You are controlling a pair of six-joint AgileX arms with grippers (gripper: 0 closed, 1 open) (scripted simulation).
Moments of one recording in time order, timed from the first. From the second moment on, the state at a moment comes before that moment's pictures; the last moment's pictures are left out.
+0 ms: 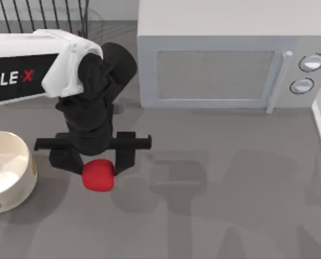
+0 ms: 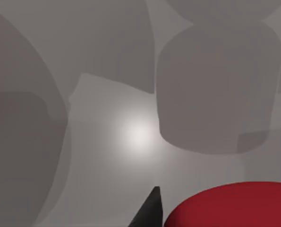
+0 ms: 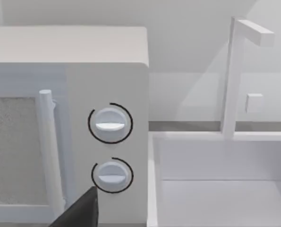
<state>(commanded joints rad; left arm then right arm) -0.53 1.88 1.27 -0.95 0.00 -0.51 0.00 0.00 0.00 0.00 0.00 0.00</state>
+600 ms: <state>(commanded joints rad) -0.53 1.88 1.27 -0.95 0.00 -0.51 0.00 0.00 0.00 0.00 0.00 0.00</state>
